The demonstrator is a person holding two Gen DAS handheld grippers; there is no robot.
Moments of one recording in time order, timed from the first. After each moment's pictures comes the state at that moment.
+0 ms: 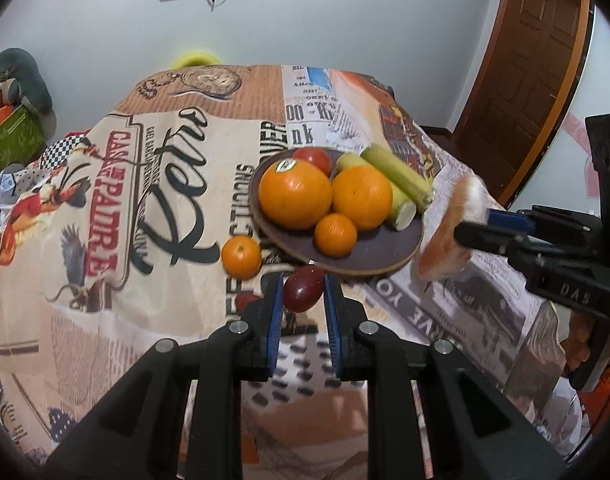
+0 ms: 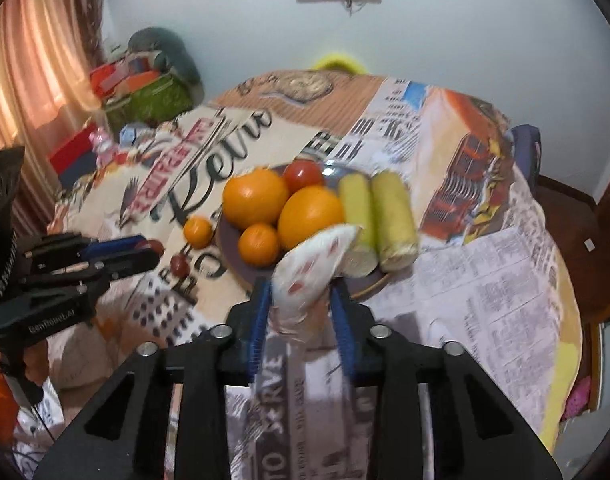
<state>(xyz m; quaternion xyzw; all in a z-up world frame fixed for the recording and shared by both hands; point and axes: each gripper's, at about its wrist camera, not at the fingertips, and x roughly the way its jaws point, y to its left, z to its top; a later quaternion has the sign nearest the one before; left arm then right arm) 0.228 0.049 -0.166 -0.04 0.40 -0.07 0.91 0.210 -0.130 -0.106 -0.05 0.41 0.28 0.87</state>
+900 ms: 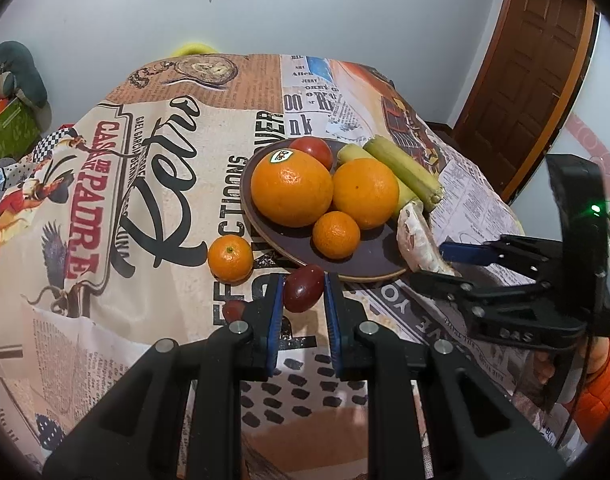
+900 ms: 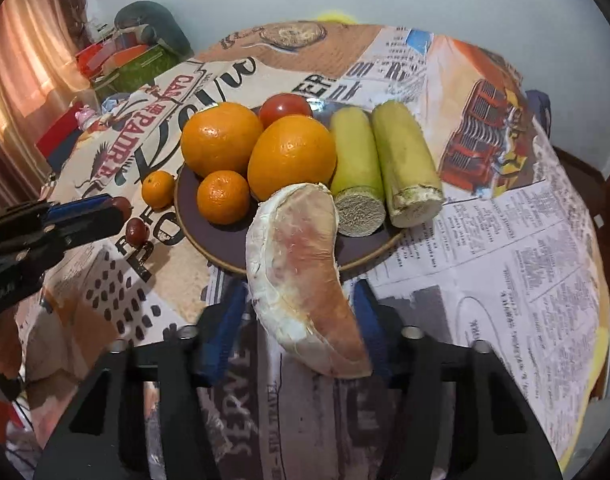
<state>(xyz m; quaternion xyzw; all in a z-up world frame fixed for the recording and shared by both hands) 0.241 0.046 -0.185 -0.05 0.41 -0.08 0.91 0.234 -0.123 -0.166 -0.06 0.47 0.28 0.83</state>
